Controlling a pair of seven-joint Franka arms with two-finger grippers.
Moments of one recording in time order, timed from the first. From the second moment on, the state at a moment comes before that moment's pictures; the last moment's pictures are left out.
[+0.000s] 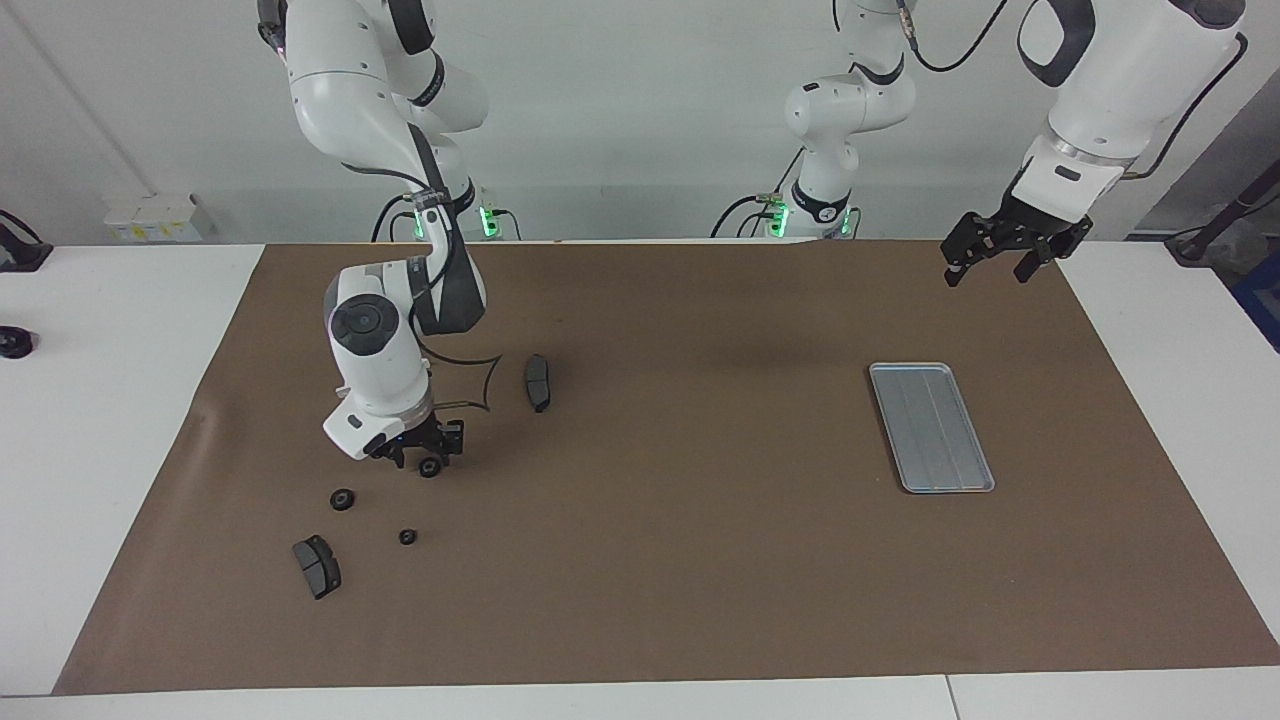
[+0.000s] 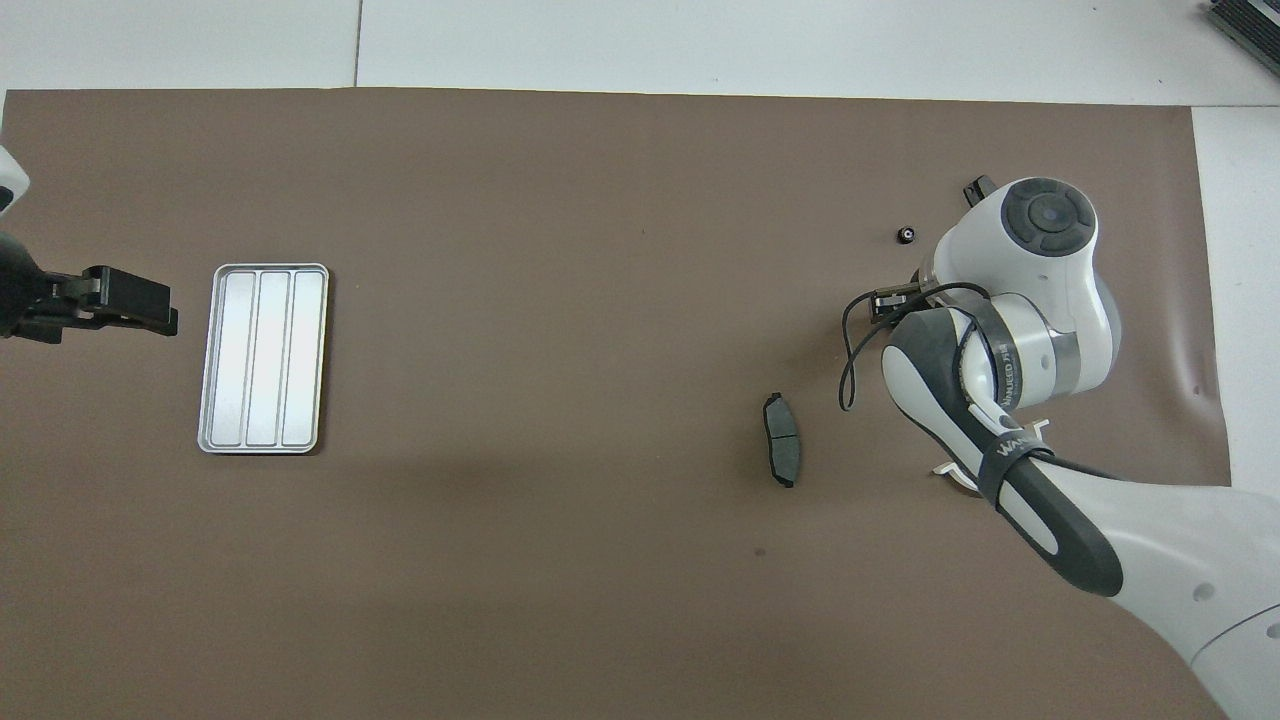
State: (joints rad) left arm 0.17 -0.02 -0.22 -1.62 -0.02 1.60 -0.05; right arm 0.02 0.42 0.11 -1.85 -0.17 2.24 0.16
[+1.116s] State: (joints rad) left arm 0.17 -0.02 -0.22 -1.62 -0.02 1.59 -0.05; right arm 0.02 0.42 0.11 -1.87 -0.17 2.28 0.16
